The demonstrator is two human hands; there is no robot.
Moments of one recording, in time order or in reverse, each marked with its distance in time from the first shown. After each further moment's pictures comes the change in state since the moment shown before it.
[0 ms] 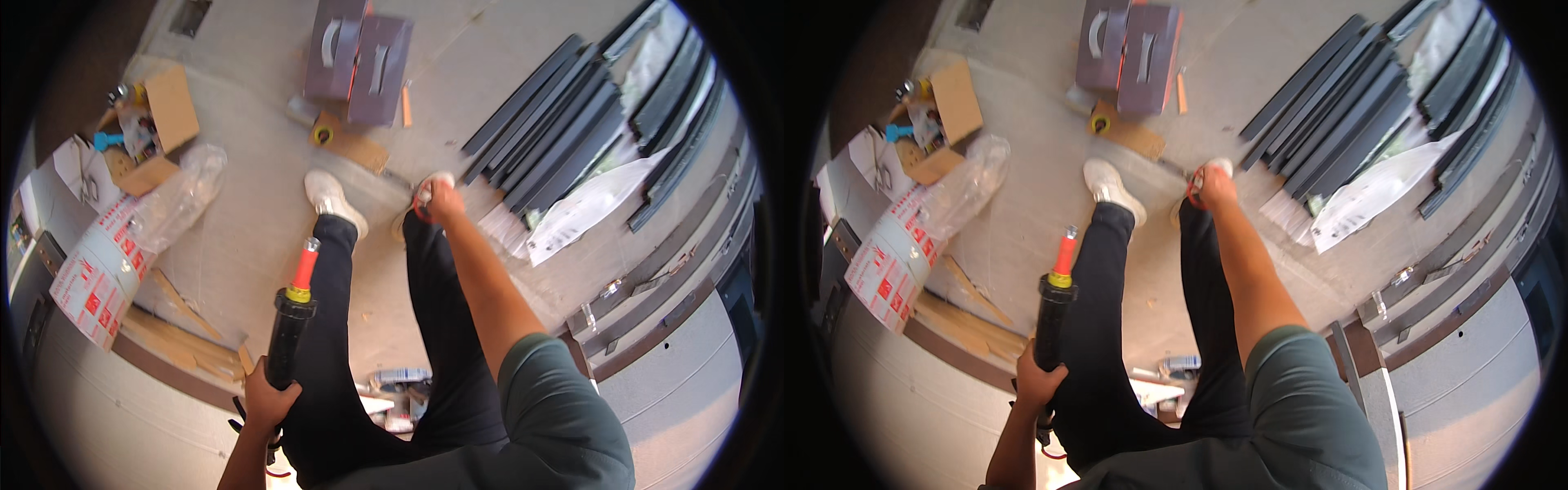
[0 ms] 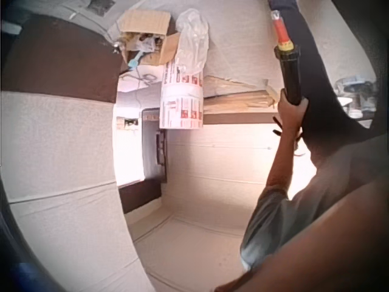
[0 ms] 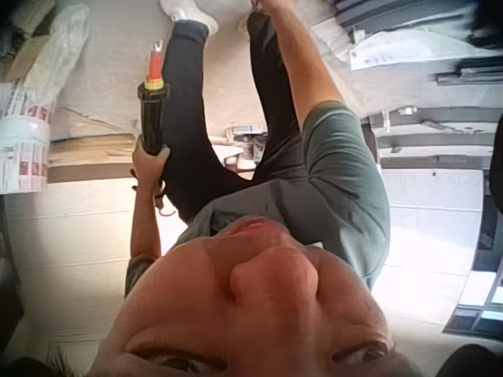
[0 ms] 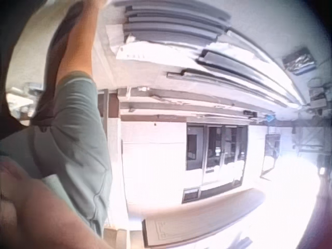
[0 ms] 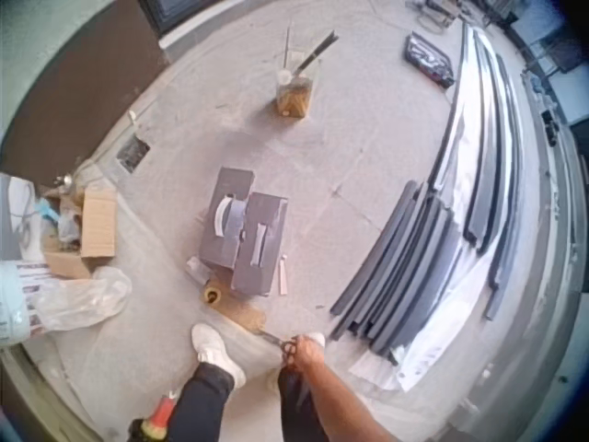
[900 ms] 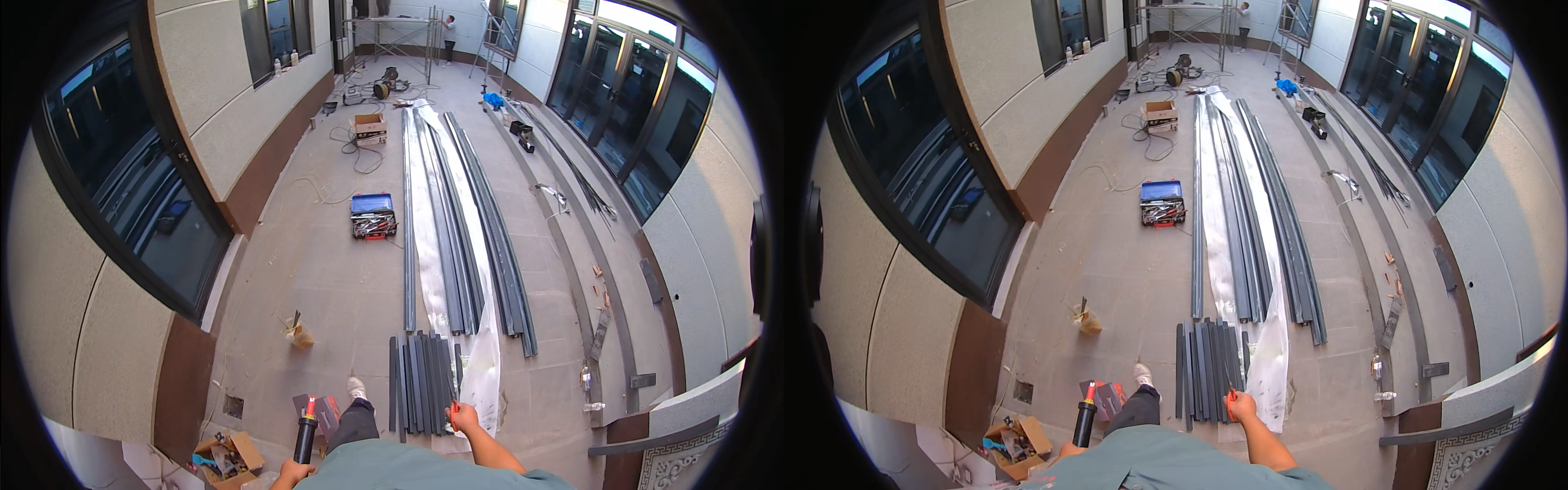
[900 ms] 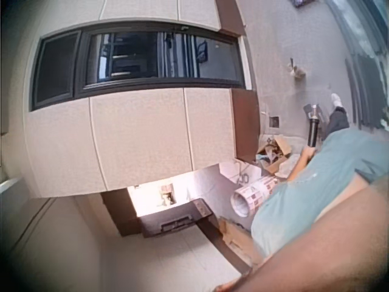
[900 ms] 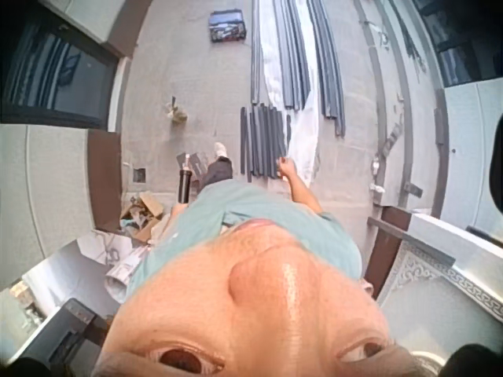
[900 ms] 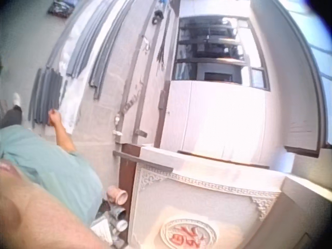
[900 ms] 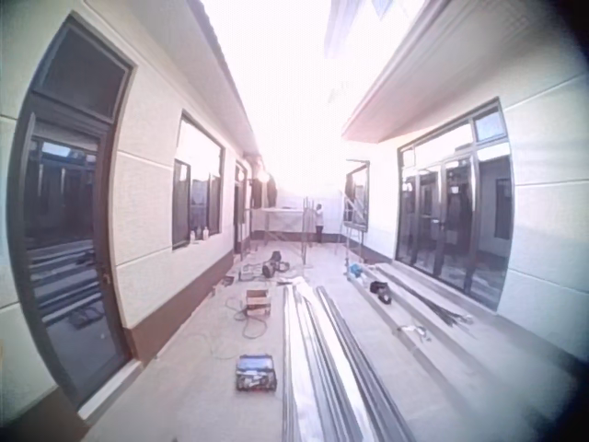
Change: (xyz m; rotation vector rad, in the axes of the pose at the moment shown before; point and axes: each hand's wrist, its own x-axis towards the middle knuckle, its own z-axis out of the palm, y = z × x) left_hand -0.073 0.281 -0.087 0.410 0.063 0.359; right_hand -0.432 0.106 -0.369 0.682 0.775 0.348
